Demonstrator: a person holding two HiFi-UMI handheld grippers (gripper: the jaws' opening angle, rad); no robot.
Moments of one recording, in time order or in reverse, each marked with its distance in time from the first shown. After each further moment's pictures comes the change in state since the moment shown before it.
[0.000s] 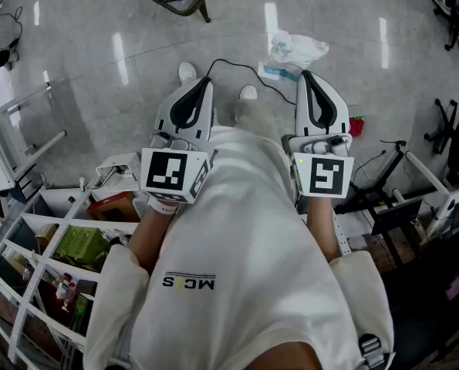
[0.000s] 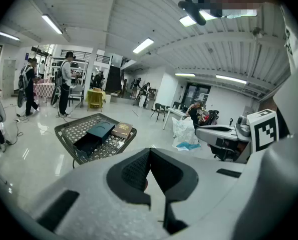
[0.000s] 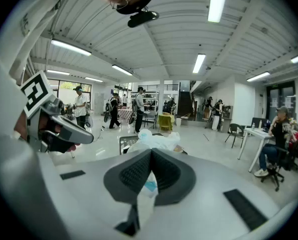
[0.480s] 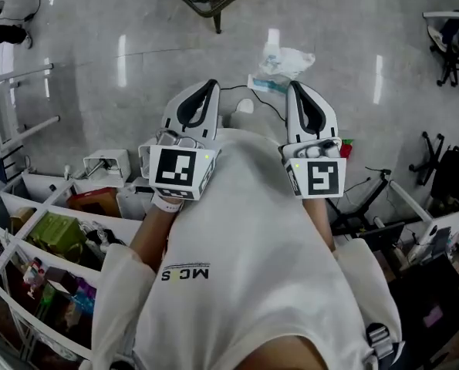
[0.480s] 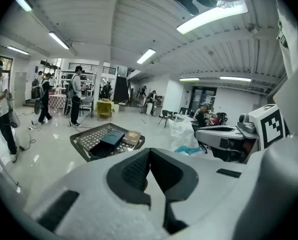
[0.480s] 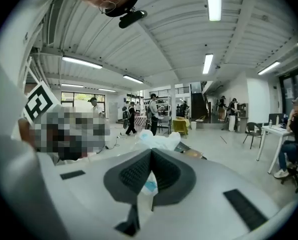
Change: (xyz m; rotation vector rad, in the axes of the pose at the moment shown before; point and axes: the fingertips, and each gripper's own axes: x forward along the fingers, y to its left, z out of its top) left arm -0.065 -0.010 0.008 0.031 -0.066 0.094; right arm -0.038 0.057 0.022 0.009 -0.024 0.167
